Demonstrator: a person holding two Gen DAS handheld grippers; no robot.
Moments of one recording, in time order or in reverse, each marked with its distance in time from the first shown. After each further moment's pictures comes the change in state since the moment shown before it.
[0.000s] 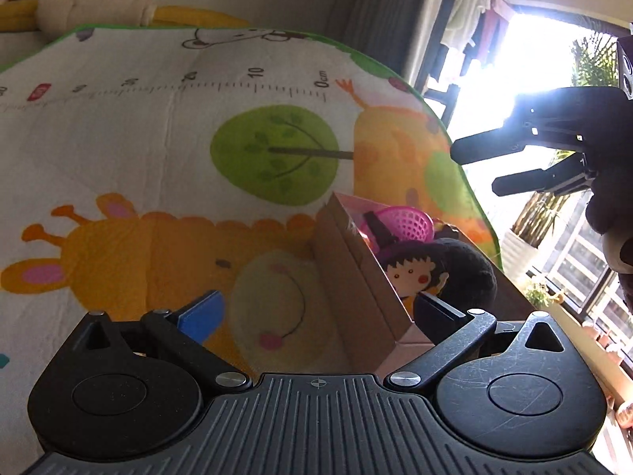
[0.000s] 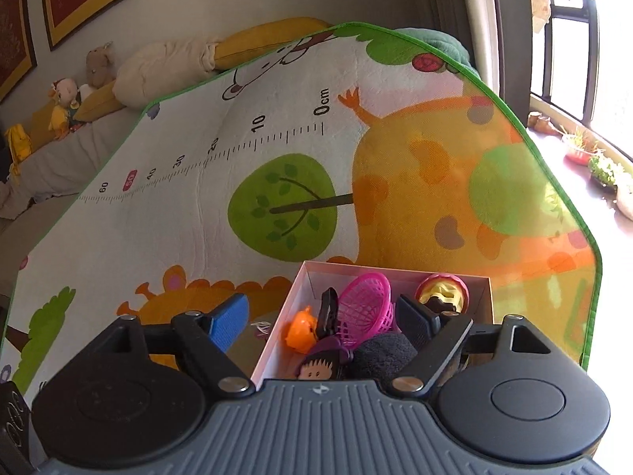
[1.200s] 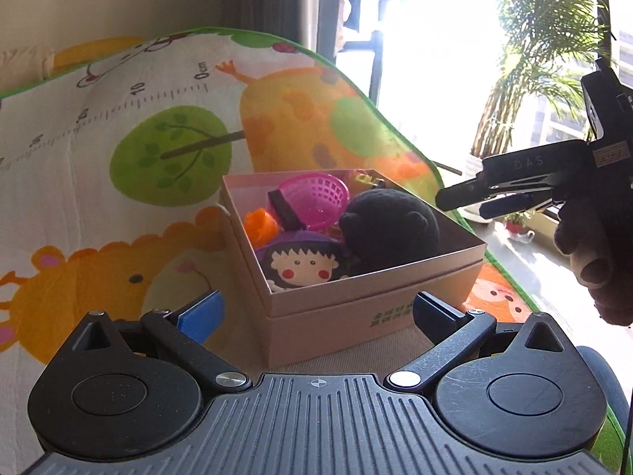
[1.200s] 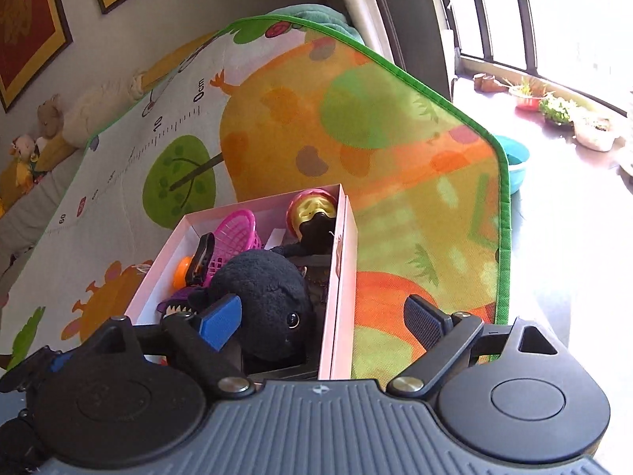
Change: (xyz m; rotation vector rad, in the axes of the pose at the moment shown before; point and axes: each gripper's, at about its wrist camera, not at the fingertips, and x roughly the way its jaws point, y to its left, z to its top) left arm 0.009 -0.083 -0.015 0.313 0.078 -0.077; right arm -0.017 -0.121 -0.094 0.189 -0.033 -0.053
